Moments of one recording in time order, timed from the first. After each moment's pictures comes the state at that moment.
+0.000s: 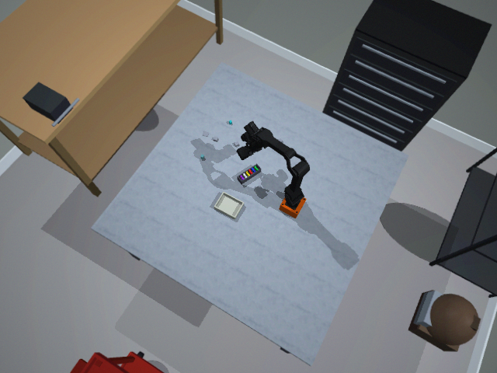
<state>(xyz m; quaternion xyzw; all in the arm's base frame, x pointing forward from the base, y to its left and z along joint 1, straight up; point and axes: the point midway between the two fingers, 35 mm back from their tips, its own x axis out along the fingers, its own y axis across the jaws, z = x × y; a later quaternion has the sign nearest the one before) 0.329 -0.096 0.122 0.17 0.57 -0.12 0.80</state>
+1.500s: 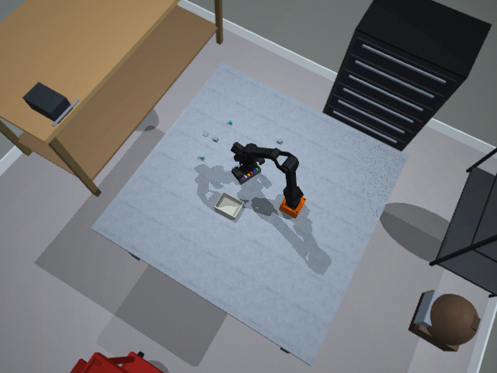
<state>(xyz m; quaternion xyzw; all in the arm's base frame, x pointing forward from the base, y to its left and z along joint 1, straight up) 0.305 -0.028 0.023 0.14 0.68 -0.13 0.71</state>
